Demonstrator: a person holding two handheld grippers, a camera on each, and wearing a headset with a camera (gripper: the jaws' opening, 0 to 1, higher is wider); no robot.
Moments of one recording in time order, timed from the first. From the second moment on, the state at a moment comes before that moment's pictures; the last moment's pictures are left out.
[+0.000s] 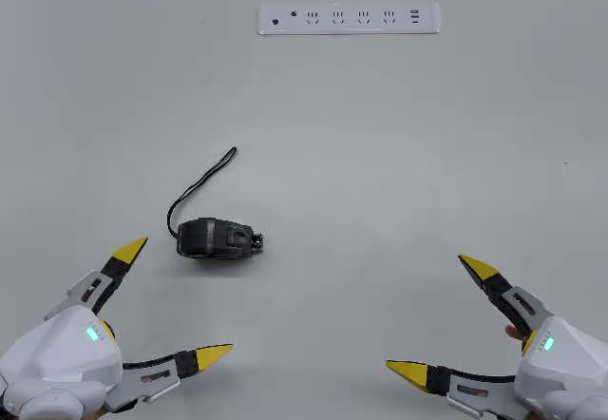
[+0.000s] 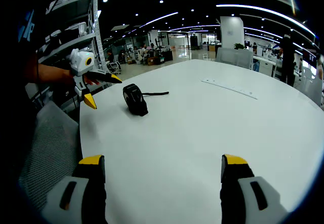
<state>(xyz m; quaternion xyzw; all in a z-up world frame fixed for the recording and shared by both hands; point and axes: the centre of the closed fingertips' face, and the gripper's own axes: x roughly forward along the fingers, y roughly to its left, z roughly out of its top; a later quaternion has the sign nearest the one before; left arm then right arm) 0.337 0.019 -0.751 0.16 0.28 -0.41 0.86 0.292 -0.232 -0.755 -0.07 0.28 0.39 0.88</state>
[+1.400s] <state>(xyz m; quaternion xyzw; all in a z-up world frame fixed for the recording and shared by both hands) 0.359 0.005 -0.763 0.22 0.30 -0.48 0.80 0.313 -0.216 -0.754 -0.11 0.27 0.44 0.85</state>
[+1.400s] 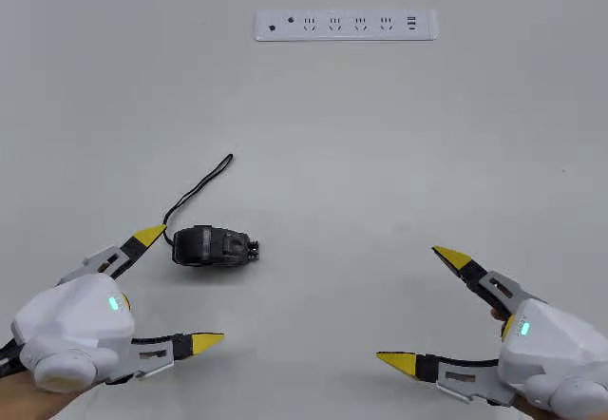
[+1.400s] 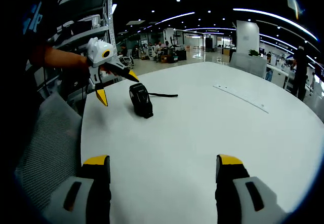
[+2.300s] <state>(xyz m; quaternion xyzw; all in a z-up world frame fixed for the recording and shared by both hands) 0.387 0.002 -0.793 0.29 0.34 -0.55 0.71 0.353 -0.157 -0.769 -0.13 0.24 0.52 0.81</state>
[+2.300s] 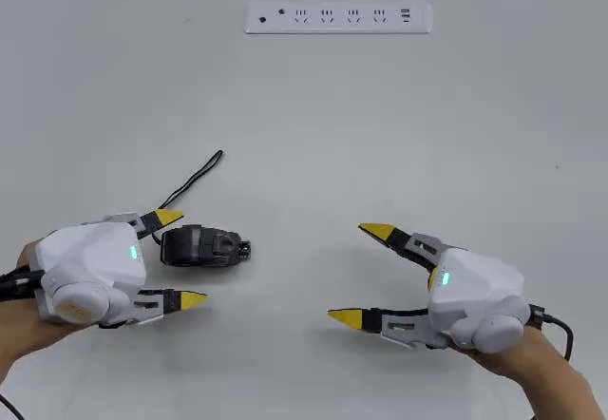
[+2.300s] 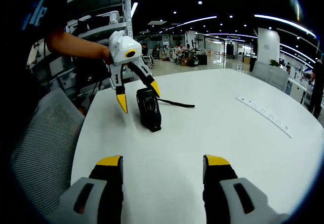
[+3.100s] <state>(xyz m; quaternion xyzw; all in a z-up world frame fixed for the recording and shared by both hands) 0.395 0.009 -0.811 0.34 0.36 -0.56 0.66 0.371 -0.111 -0.786 -0.16 0.23 0.58 0.77</state>
